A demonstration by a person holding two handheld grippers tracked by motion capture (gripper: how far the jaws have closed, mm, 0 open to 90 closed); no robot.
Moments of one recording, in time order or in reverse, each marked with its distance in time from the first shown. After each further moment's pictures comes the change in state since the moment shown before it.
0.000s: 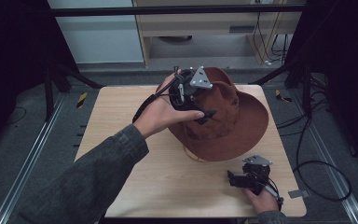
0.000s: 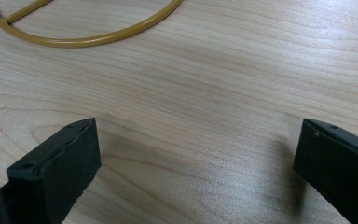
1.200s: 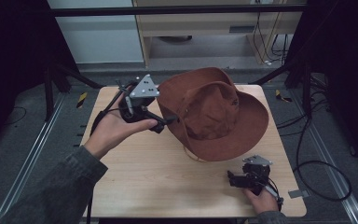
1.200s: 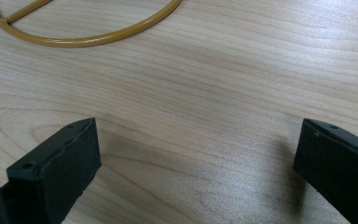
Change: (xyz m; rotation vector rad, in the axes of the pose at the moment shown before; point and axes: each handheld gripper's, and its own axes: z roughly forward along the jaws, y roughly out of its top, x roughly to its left) left arm 0.011 -0.082 -0.082 -0.061 0.082 -0.129; right arm 0.000 0.000 0.000 0.001 -0.006 0.002
